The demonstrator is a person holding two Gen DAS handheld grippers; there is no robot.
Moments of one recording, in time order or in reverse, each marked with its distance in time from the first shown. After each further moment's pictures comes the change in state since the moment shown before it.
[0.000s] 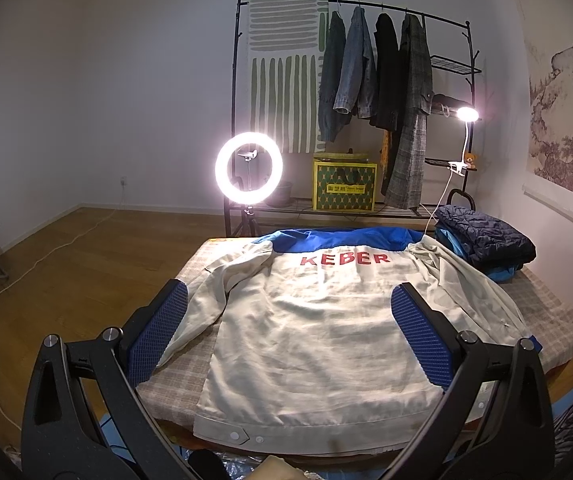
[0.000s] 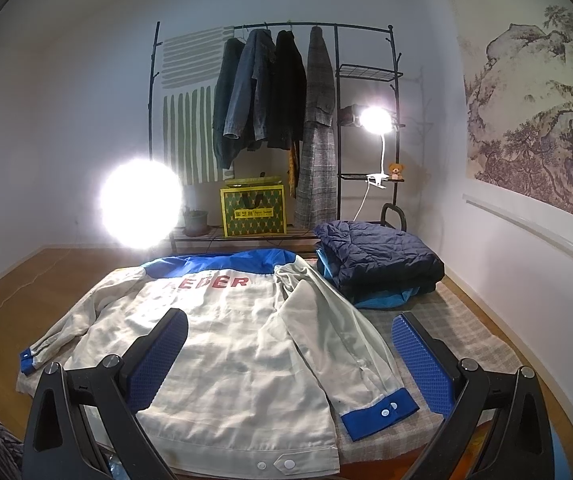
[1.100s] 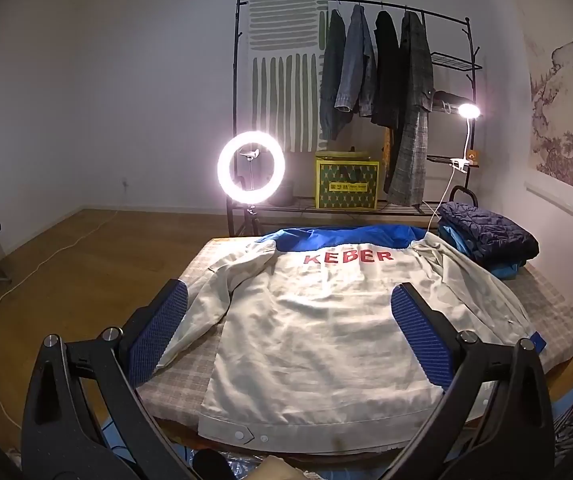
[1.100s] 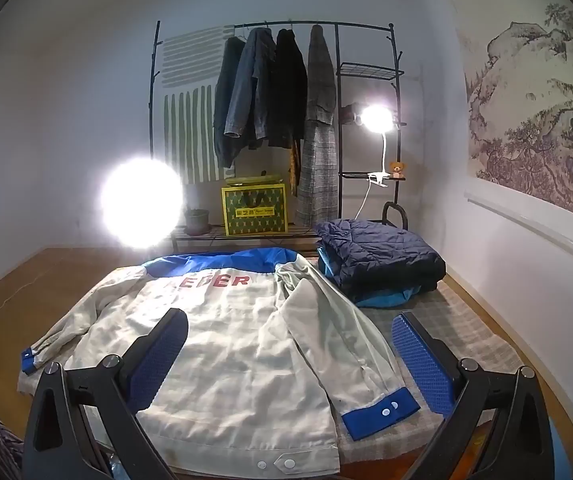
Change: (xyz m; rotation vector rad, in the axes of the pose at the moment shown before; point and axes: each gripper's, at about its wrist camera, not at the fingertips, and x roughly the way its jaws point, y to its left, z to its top) left arm 0.001 0.001 0.002 0.015 0.002 -0.003; right arm 0.005 -0.002 0.000 0.005 0.004 0.007
